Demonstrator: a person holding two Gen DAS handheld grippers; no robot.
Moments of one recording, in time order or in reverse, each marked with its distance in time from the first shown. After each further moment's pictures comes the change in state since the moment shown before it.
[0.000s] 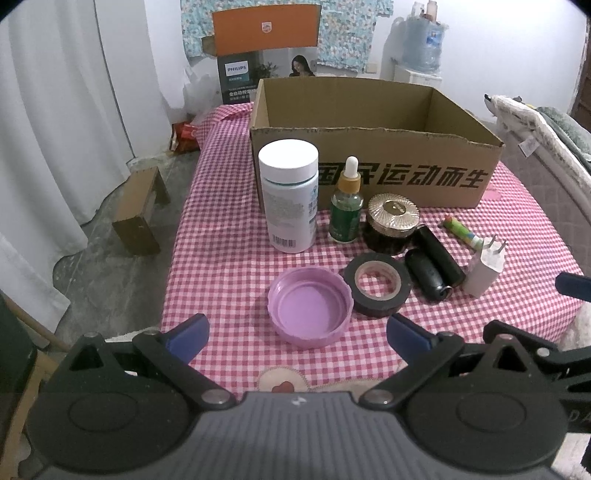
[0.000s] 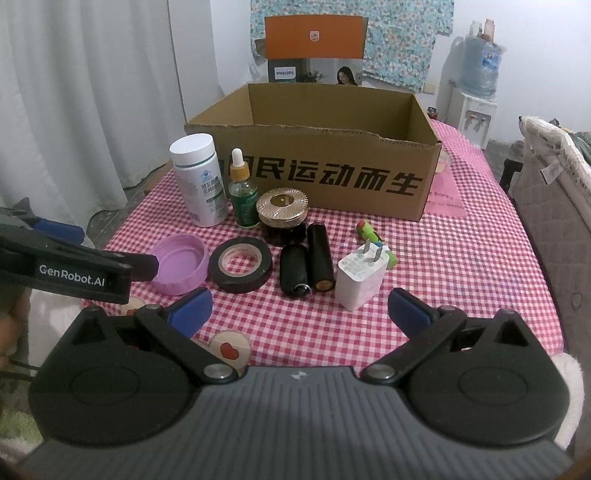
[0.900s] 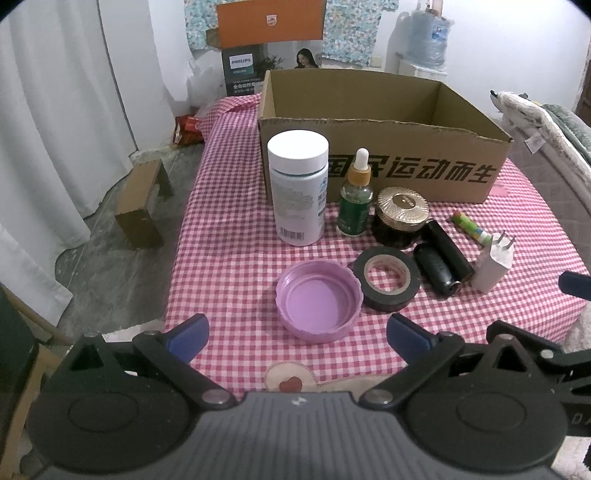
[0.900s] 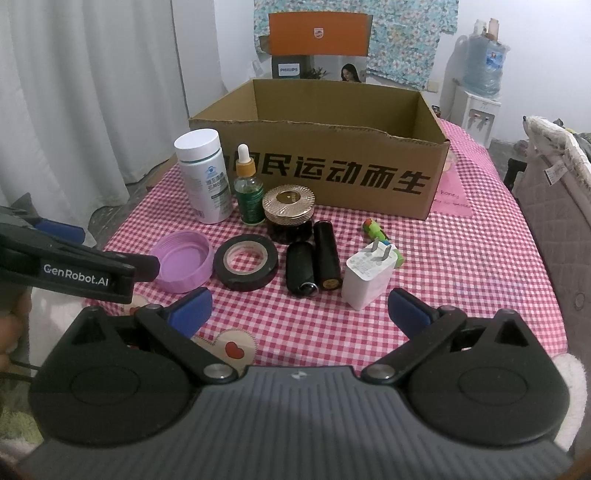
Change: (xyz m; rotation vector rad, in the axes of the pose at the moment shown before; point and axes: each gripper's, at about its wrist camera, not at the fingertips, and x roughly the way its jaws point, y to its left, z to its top) left arm 0.004 0.007 0.000 -0.010 0.024 0.008; right arm 0.003 0.005 0.000 -0.008 0.011 0.005
